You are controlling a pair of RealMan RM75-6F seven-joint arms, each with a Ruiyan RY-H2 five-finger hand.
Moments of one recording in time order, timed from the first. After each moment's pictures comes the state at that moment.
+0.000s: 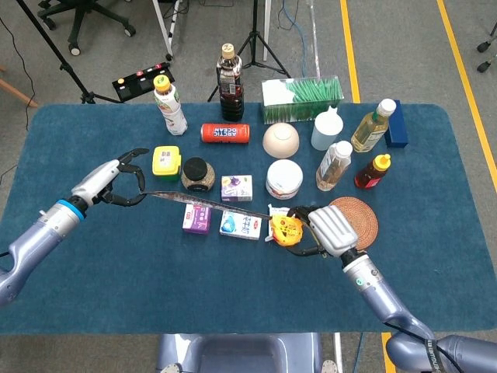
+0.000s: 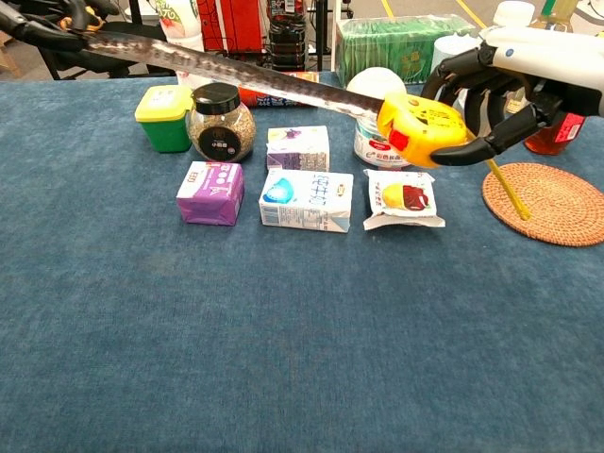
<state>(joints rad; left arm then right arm) -0.74 -0.99 -0.21 -1.54 1.41 0.67 -0.86 0.62 -1.32 0.15 -1.74 -1.32 1.08 -0.12</state>
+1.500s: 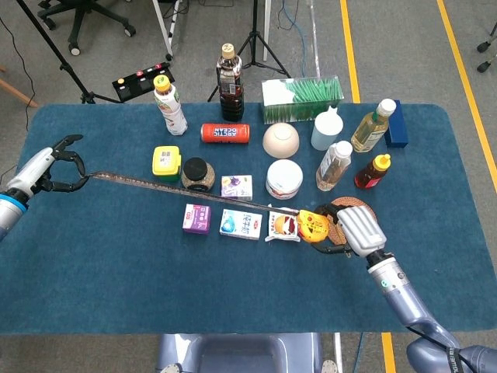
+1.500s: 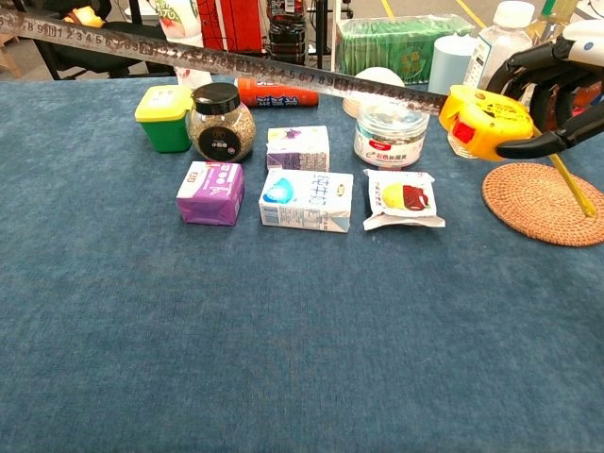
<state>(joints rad) -0.68 -0.94 -0.14 -1.34 1.43 0.71 -1.04 0.54 -1.24 0.14 -1.72 -1.35 1.11 -0.04</state>
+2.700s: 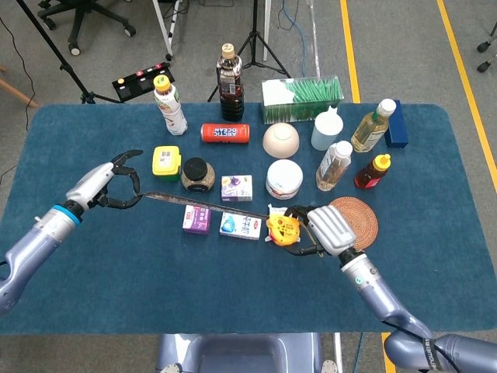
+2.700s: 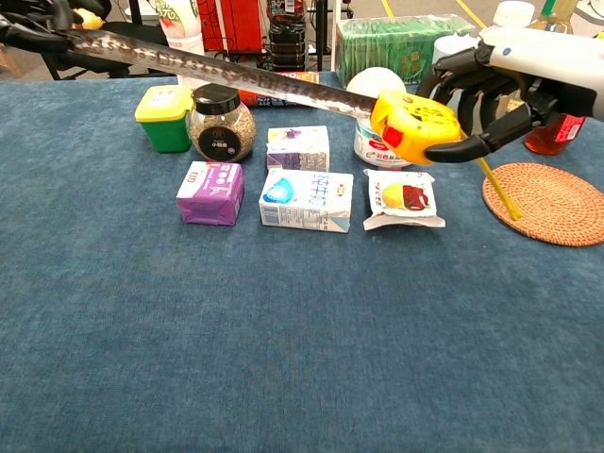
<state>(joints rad) -0.73 -0.99 -0.19 -1.61 1.32 0.73 -0.72 0.61 -1.35 0.18 -1.71 -1.35 1.06 -0.03</state>
